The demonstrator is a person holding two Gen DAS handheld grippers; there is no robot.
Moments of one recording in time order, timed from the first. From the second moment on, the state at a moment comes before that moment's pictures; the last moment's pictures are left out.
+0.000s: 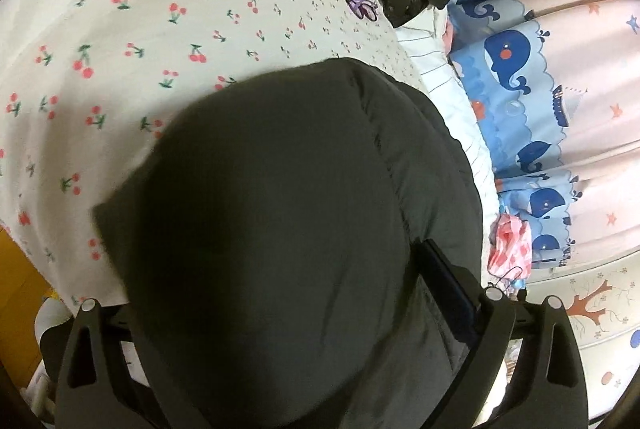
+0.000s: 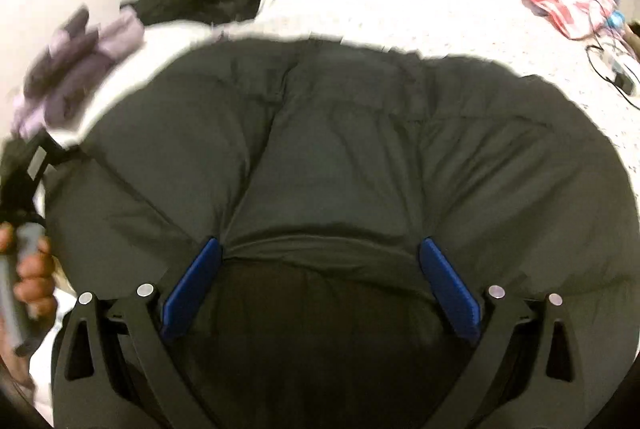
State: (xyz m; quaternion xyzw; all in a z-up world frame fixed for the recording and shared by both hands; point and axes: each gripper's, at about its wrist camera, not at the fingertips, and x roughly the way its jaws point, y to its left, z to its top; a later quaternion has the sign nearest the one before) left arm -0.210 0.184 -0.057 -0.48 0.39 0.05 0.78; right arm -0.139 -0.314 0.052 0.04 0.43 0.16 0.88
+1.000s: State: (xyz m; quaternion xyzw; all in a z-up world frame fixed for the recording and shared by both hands) left arm -0.221 0.163 -0.041 -0.41 0.33 0.03 0.85; right arm -0.048 -0.349 0.103 0.04 0.40 0.09 0.91
